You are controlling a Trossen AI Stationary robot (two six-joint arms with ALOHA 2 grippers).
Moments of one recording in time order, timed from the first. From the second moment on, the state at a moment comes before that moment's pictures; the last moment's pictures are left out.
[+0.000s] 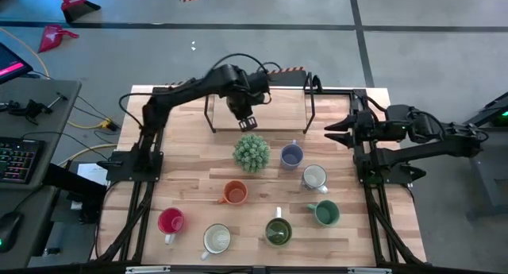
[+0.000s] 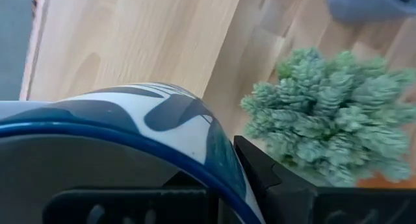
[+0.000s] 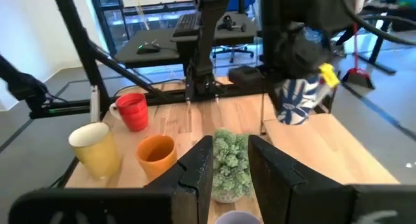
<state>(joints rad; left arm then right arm) 0.34 2.08 2.19 -1.50 -0.05 0.00 0.03 0.61 0.88 -0.47 0.08 0.09</state>
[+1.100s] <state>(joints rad) 0.66 2.15 1.97 -1.30 0.02 0.20 0.16 0.70 0.88 -0.35 0.15 0.13</state>
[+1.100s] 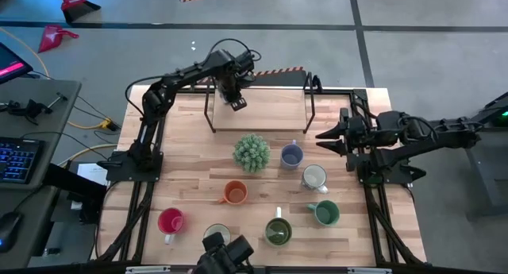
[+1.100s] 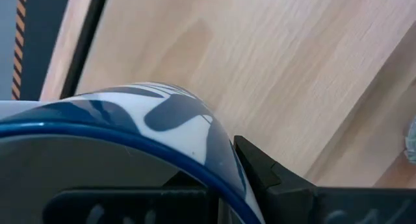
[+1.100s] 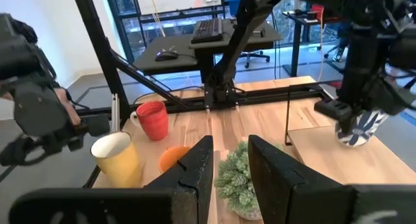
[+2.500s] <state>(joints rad) 0.68 2.05 1.89 -1.25 0.01 0.18 0.16 0.72 0.88 -0.35 0.15 0.16</state>
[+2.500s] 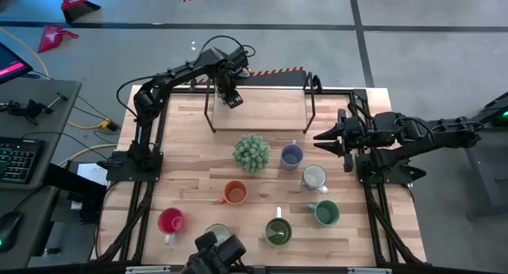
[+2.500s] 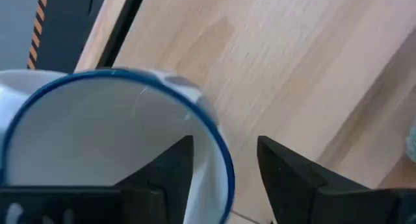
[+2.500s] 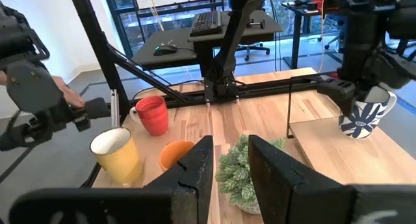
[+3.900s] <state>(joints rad) -0.27 1.47 1.76 -1.51 -0.15 -0.40 0.16 0.71 0.88 -0.43 -0.07 0.10</state>
